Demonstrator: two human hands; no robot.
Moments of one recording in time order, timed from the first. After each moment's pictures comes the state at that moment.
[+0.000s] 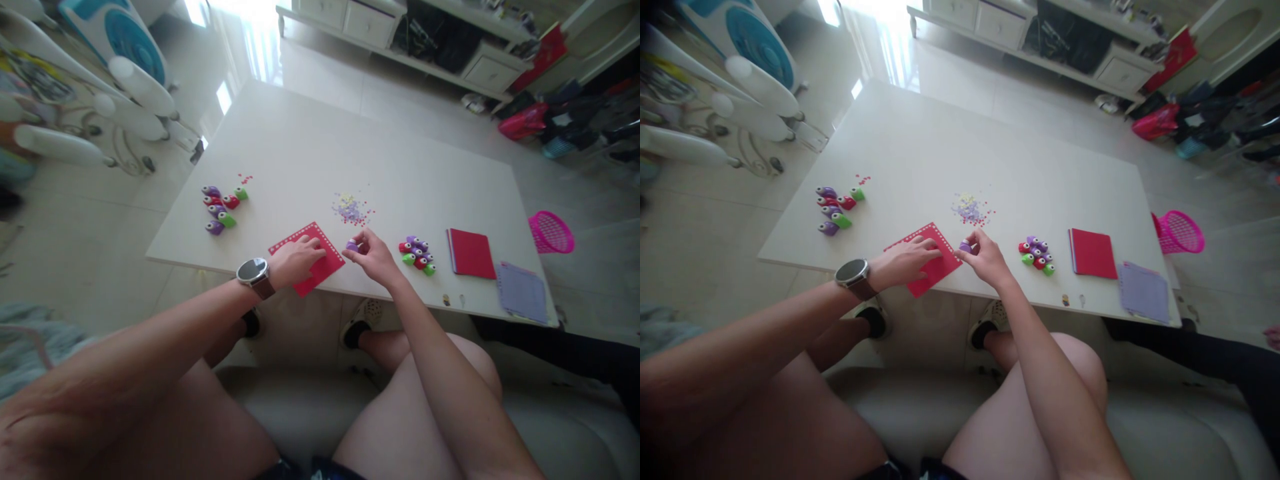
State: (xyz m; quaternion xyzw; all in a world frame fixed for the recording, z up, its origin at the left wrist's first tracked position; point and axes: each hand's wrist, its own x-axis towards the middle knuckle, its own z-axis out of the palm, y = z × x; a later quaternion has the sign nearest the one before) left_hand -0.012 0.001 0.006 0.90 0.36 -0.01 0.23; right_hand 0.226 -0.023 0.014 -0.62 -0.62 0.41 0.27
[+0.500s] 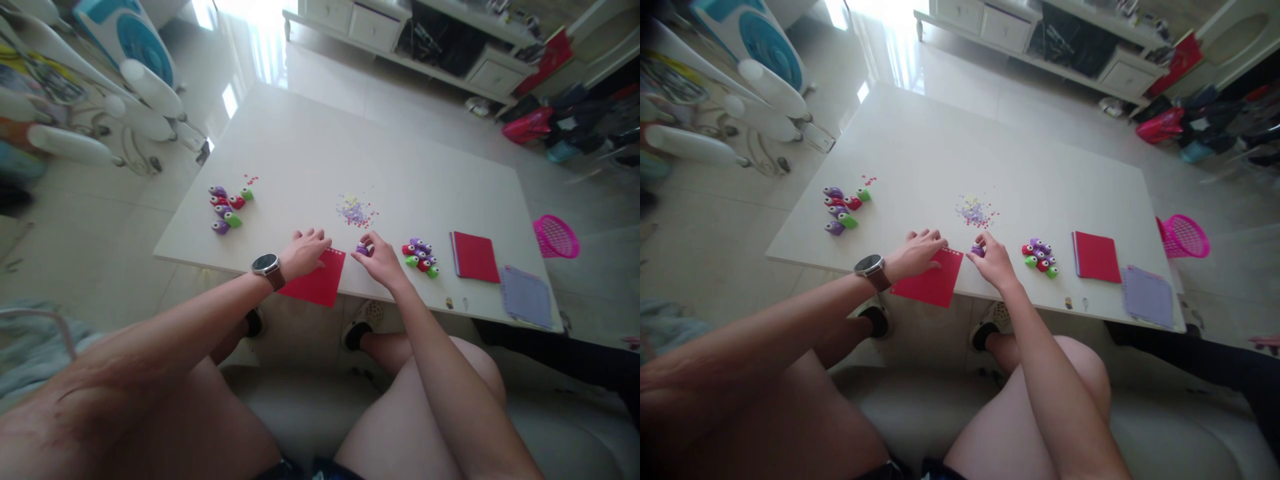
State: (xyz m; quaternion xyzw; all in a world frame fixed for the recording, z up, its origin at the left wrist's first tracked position) left_hand 0.001 0.011 -0.008 0.89 0.42 0.00 0.18; right_hand 0.235 -0.020 0.006 -0.67 -0.65 0.29 0.21
